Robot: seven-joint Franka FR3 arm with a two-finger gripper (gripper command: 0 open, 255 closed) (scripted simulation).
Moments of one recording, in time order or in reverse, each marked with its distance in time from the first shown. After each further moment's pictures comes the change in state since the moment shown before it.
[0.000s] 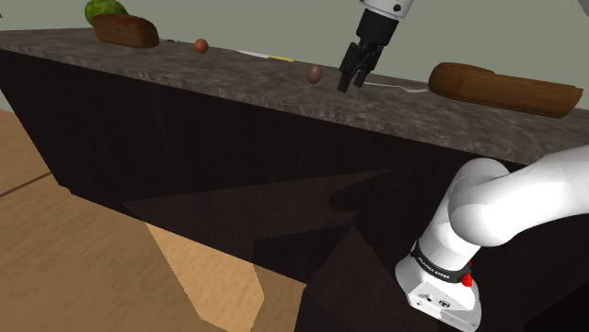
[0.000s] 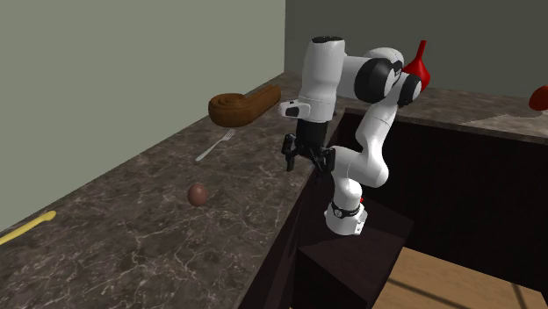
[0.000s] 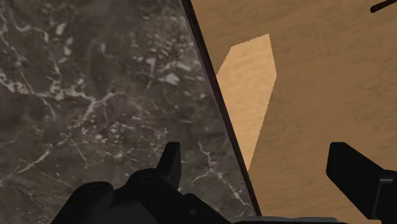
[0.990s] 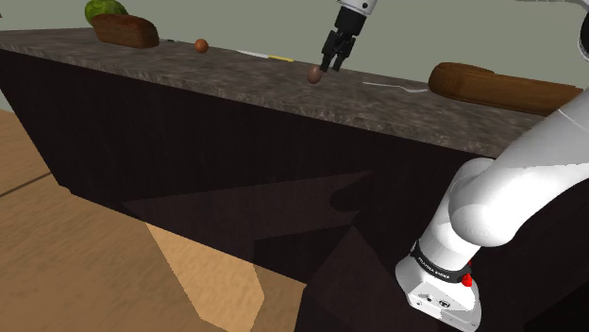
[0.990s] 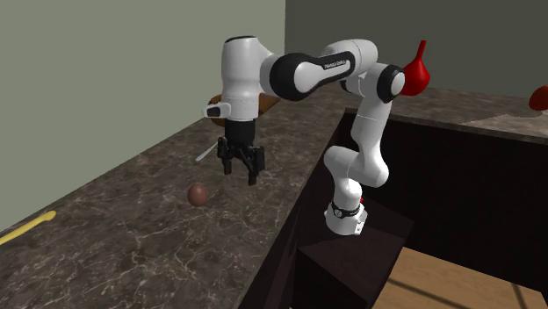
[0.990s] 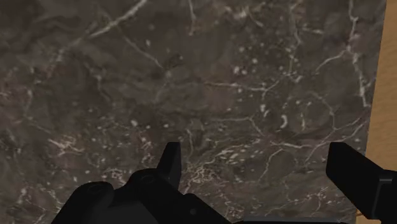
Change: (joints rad) arm 0.017 0.430 -0.265 0.339 0.056 0.082 -0.323
